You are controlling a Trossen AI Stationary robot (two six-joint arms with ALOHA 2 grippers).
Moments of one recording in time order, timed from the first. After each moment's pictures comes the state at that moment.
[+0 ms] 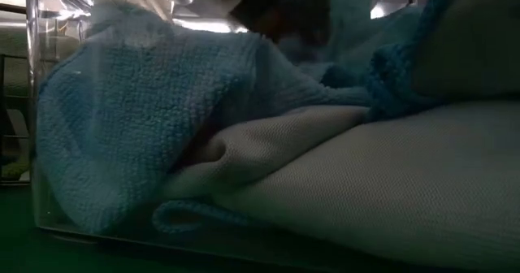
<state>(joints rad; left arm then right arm) -0.59 2.38 2.21 -1.12 -0.39 -1.02 -0.03 0.07 0.01 0.01 0.01 -0.05</state>
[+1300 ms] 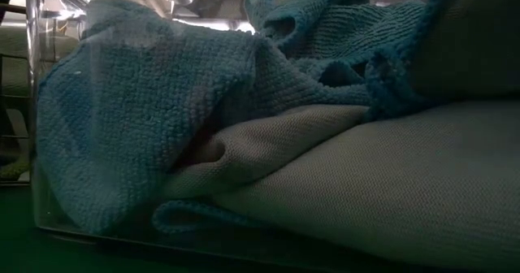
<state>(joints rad) -0.40 2.04 2.36 -1.00 -0.46 -0.19 -0.03 0.07 0.01 0.01 0.01 -0.05</state>
